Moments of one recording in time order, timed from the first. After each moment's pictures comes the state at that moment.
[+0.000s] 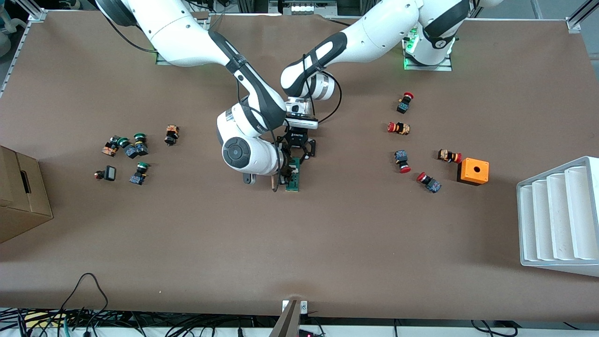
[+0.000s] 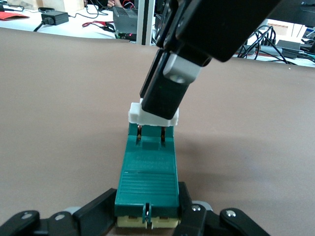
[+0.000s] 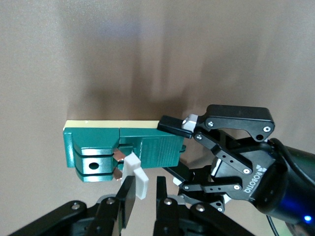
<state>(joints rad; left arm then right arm) -0.60 0.91 -0.46 -1.77 2.09 2.10 -2.60 0.55 0.81 0.11 -1.36 0.36 2.14 1.95</state>
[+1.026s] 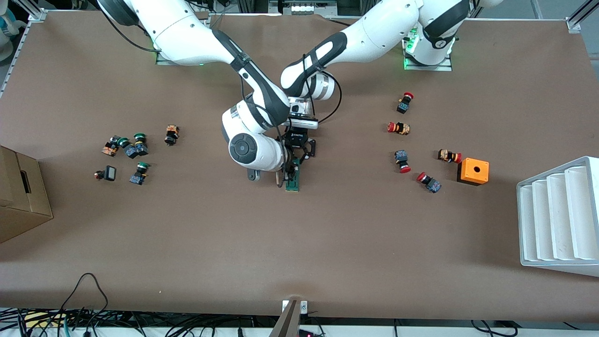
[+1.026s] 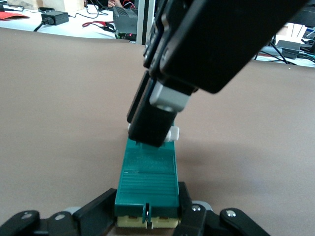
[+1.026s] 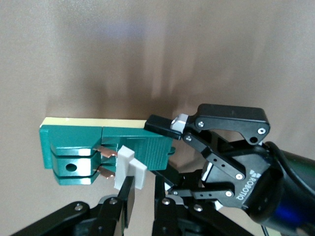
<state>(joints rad) -0.60 0.91 -0.46 -1.77 2.09 2.10 -2.60 0.55 0.81 0.13 -1.39 0.33 2.16 1.95</state>
